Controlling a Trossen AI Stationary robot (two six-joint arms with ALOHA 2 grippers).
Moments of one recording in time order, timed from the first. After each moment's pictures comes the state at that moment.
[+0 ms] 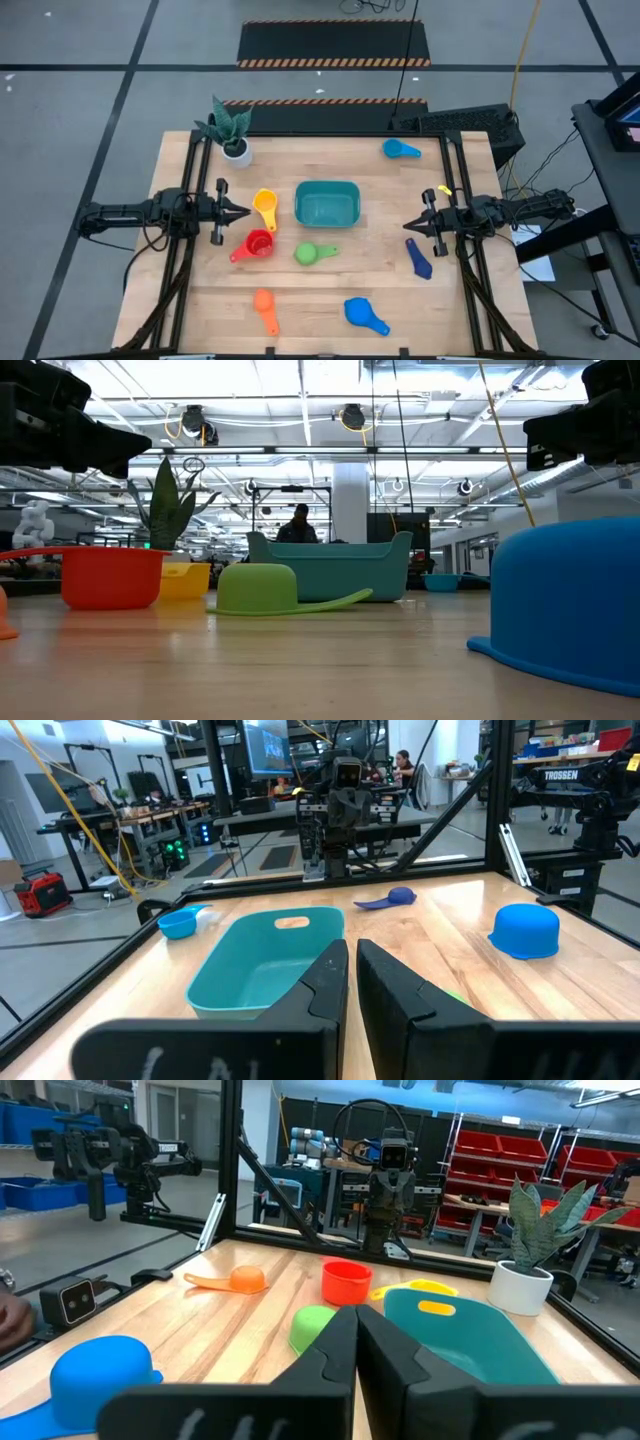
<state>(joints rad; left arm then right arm) 0.03 0.01 0.01 0.02 0.06 0.12 0.21 0.01 0.02 0.03 0.05 -0.12</state>
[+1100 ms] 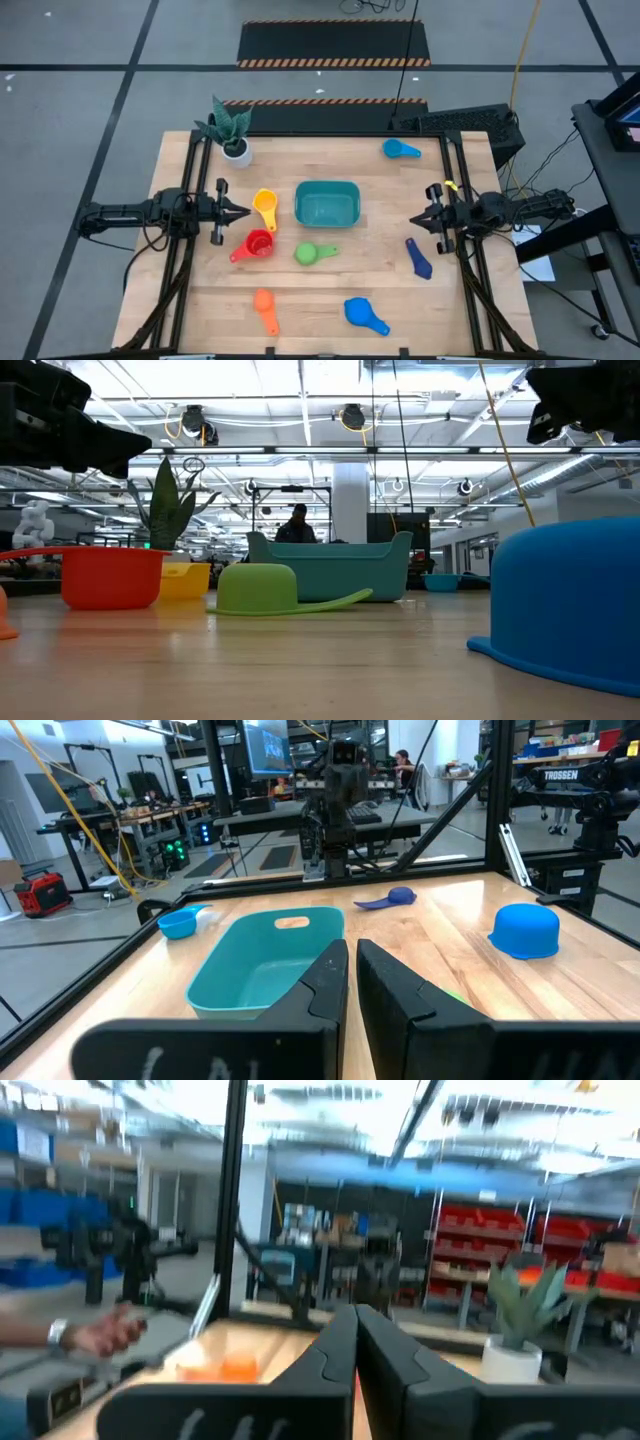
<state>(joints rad) 0.03 0.01 0.01 0.02 0.06 0.12 0.21 0.01 0.01 0.27 0.05 -0.12</state>
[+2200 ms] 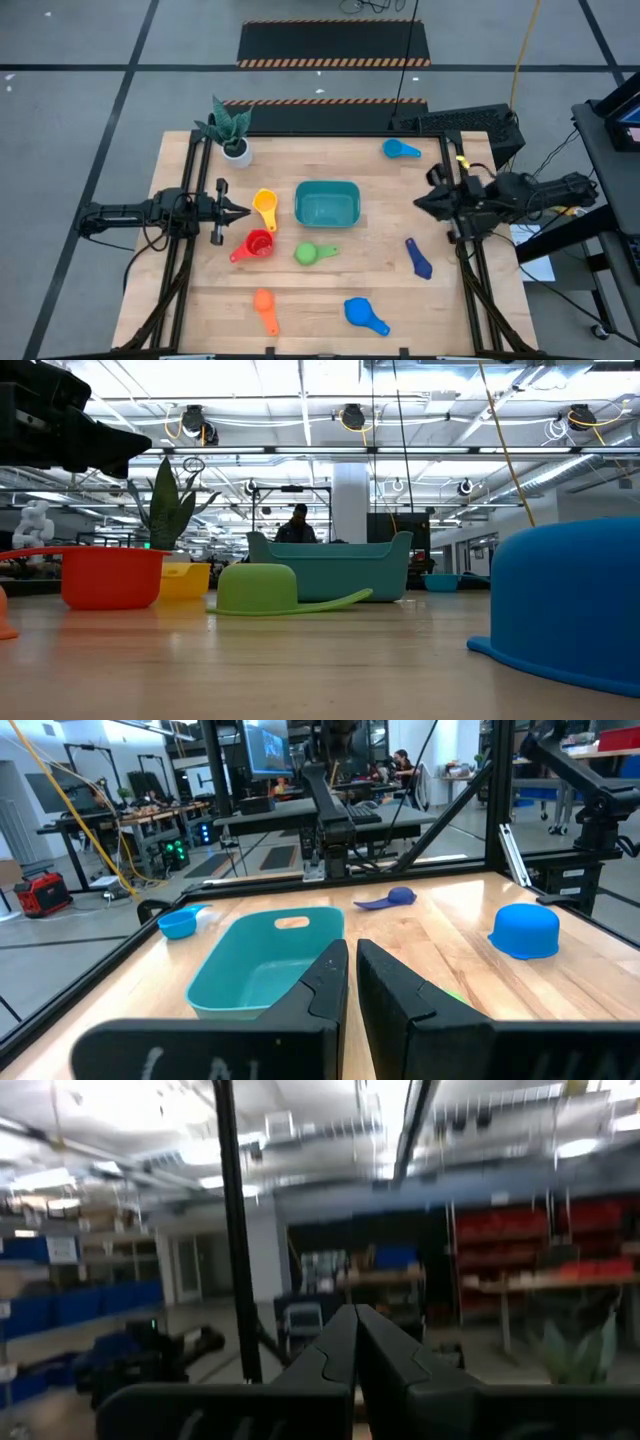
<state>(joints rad) 0.03 0.01 0.01 0.02 0.06 0.12 0.21 0.53 0.47 0.37 0.06 0.11</state>
